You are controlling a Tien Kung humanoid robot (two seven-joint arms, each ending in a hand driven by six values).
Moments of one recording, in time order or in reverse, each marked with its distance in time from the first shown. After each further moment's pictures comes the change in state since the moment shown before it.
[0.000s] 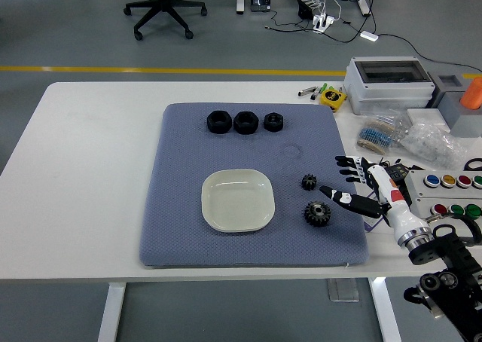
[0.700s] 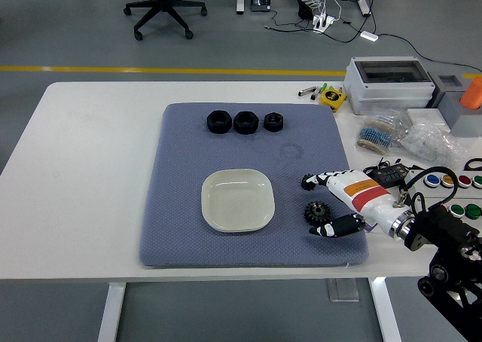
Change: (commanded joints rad) left arm 0.006 0.002 -0.007 0.000 0.009 0.000 0.002; right arm 0.139 -0.130 -0.176 0.040 -0.590 0.171 -0.039
